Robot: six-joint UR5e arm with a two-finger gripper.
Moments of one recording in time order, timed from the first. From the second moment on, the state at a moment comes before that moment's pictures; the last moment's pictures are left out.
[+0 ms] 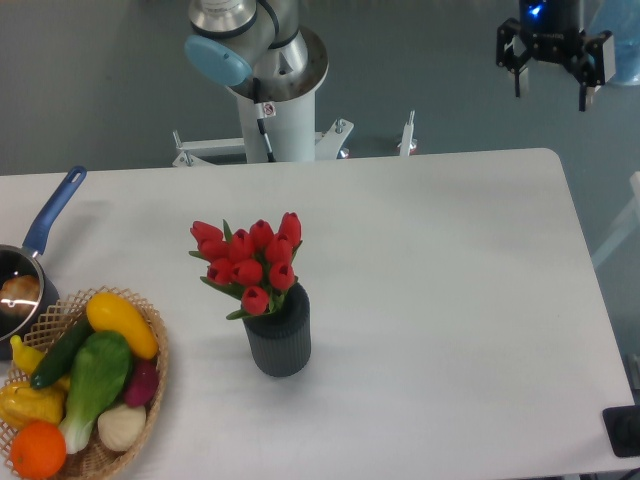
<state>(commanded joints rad) 3.08 -1.51 -1.77 -1.04 1.41 1.81</state>
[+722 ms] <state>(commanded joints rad) 3.08 -1.51 -1.79 -1.04 1.40 1.81</state>
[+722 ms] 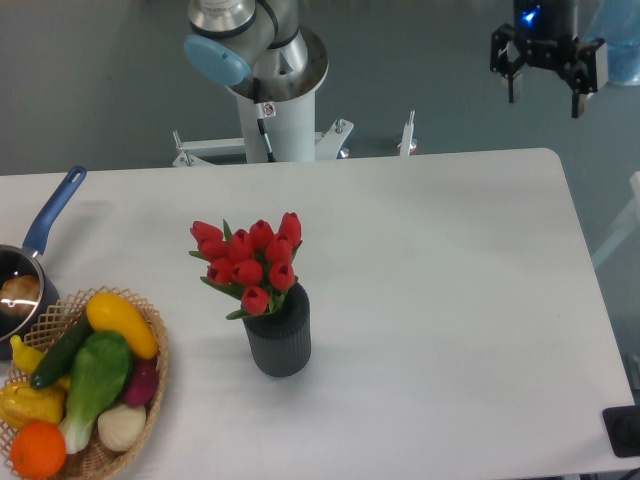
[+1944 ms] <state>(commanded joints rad) 3.06 -1.52 -1.85 -1.04 1.36 1.81</state>
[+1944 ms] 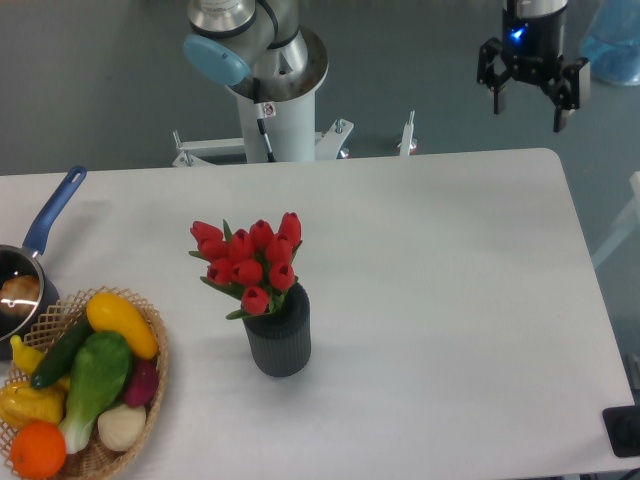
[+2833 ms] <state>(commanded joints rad) 3.04 -1.51 -1.95 -1.05 1.28 1.80</state>
